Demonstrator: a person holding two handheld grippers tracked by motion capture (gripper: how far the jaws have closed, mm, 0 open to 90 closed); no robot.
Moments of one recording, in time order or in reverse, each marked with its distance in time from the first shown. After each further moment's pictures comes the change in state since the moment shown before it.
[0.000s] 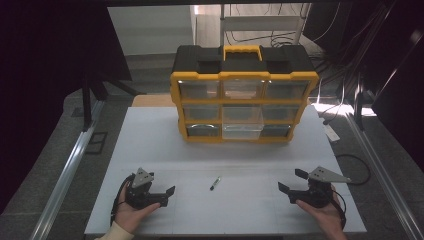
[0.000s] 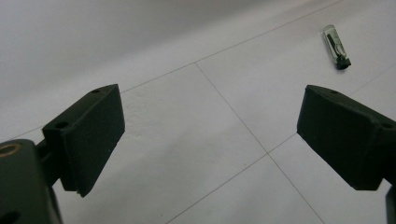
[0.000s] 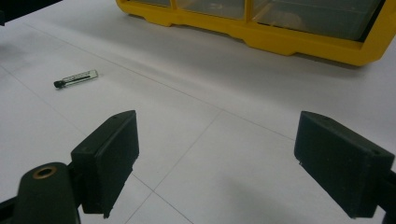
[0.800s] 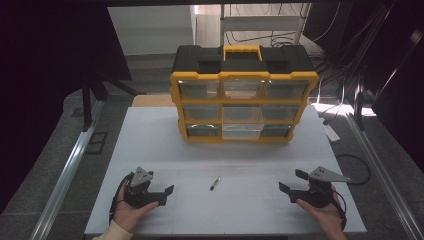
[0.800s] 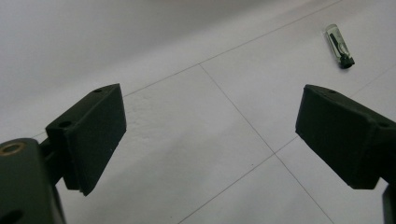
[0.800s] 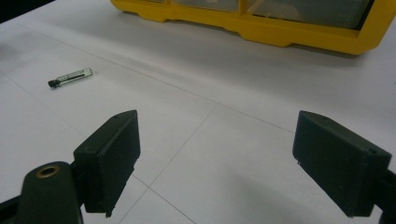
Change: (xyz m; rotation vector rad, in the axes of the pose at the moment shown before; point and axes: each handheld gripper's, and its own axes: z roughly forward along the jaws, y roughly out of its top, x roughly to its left) left arm 0.006 0.000 -0.001 0.003 -0.013 0.009; right arm -0.003 -0.003 0.001 0.009 -0.008 0.034
